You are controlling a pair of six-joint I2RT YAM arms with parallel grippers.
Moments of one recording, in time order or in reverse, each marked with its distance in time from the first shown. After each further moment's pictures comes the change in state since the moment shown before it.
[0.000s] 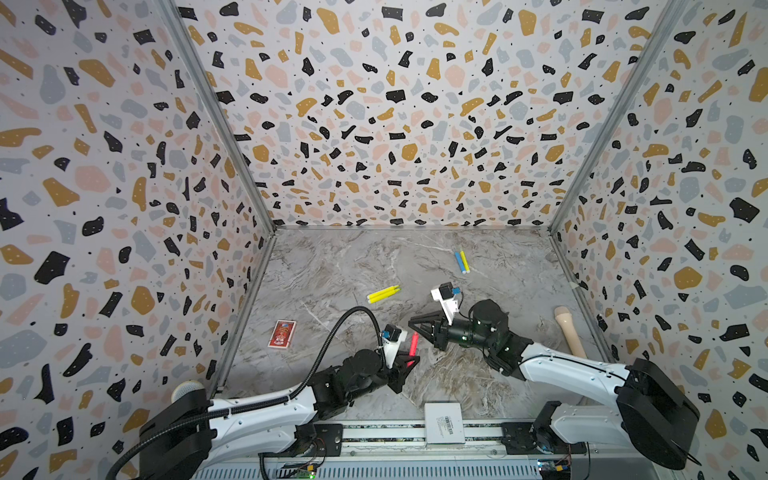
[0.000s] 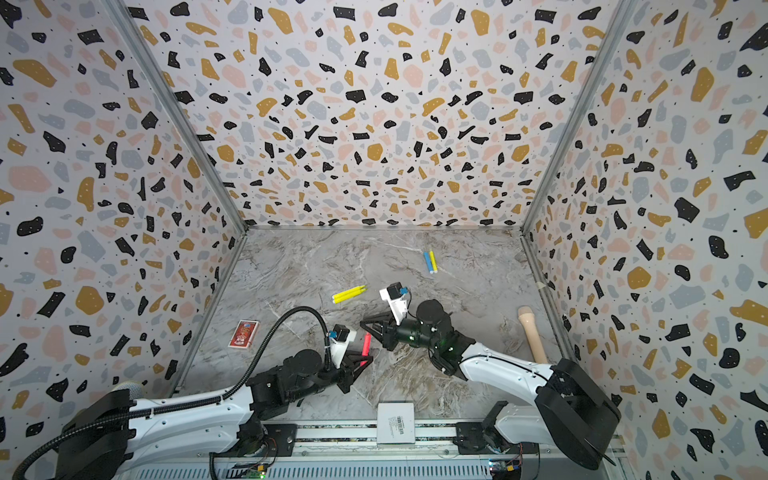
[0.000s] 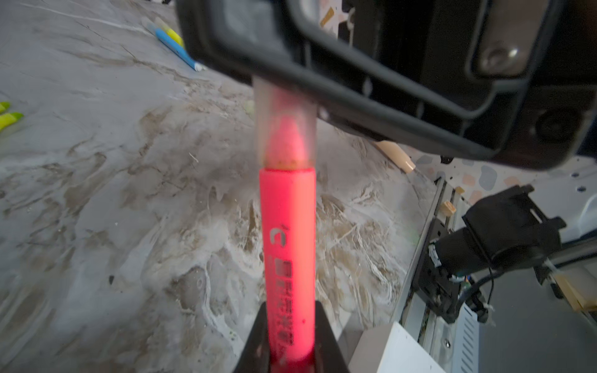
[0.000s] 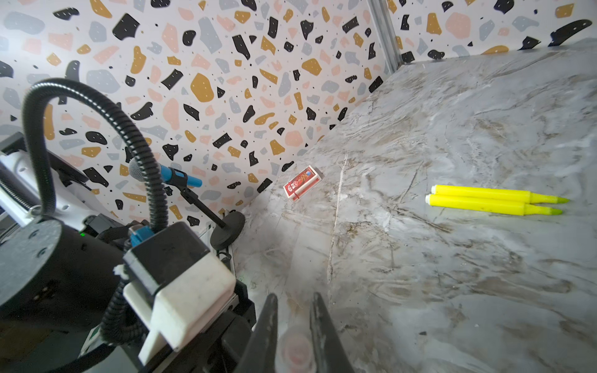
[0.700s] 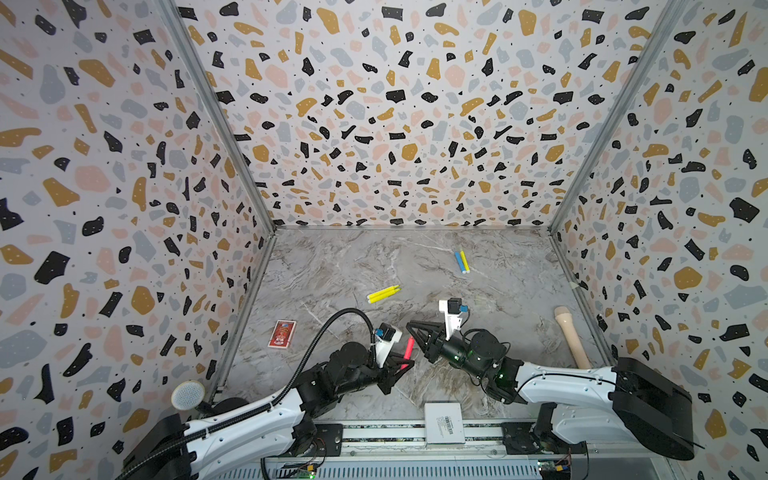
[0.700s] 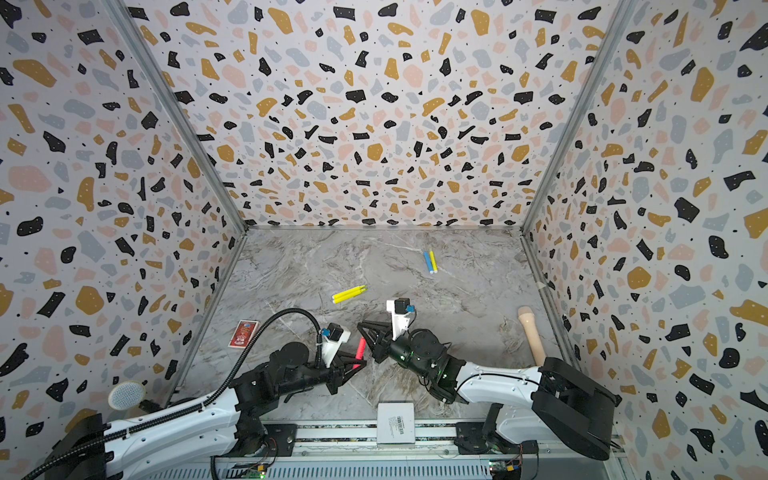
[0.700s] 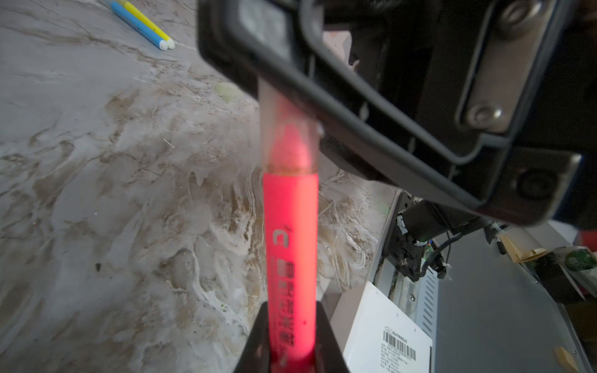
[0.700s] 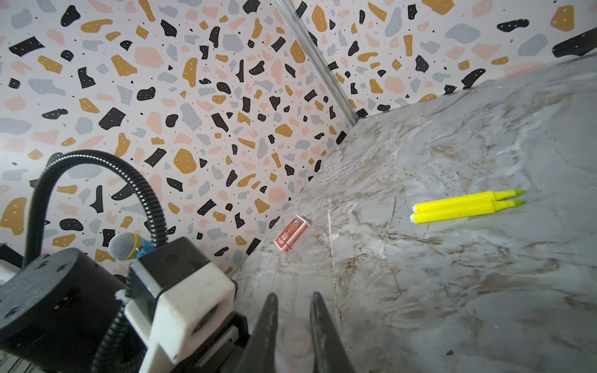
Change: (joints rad) left arm 0.143 -0.132 0.006 -0.129 0.246 0.038; right arm 0.230 0.030 -0.095 0.245 0.483 0.153
